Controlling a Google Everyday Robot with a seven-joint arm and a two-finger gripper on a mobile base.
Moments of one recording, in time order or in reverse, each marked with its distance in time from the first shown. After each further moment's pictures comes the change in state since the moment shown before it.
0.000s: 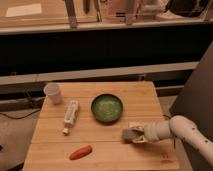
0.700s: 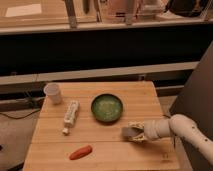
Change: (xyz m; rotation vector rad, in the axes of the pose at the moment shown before) arm 0.004 -0.013 0.009 0.006 0.018 -0.017
